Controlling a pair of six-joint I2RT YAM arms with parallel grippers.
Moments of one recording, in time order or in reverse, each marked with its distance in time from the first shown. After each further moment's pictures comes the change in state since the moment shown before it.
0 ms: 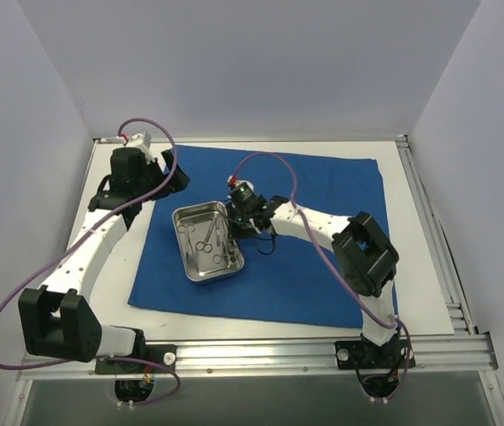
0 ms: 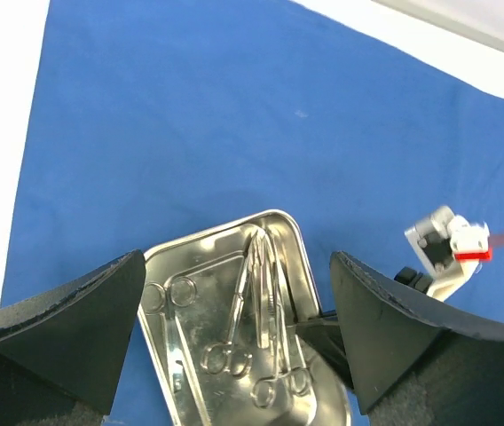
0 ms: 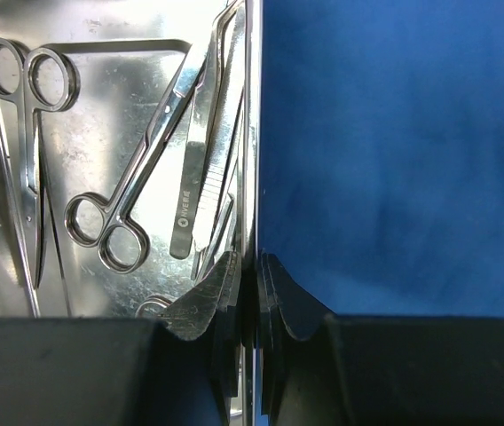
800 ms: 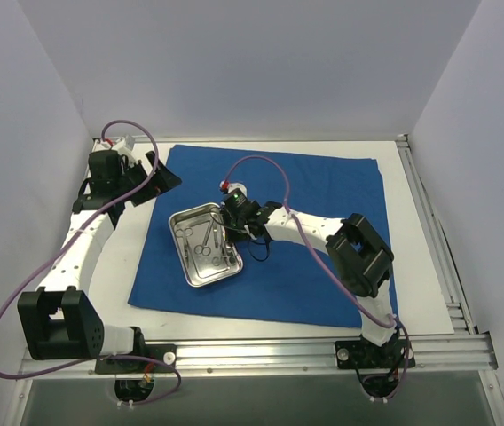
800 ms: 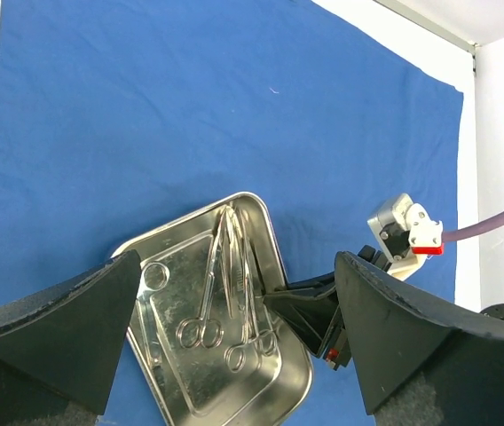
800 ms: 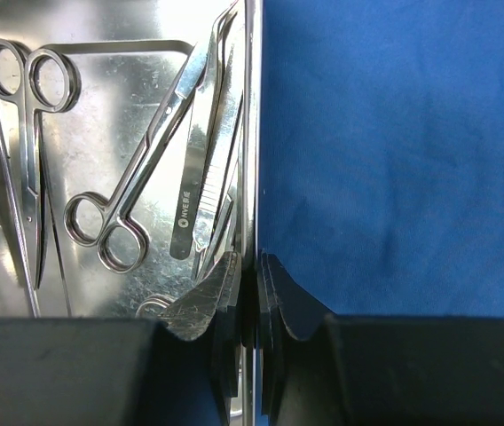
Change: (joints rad) left arm 0.166 -0.003 -0.030 -0.016 0.274 -0.037; right arm 0.059 0.021 -0.019 0.061 0.076 -0.063
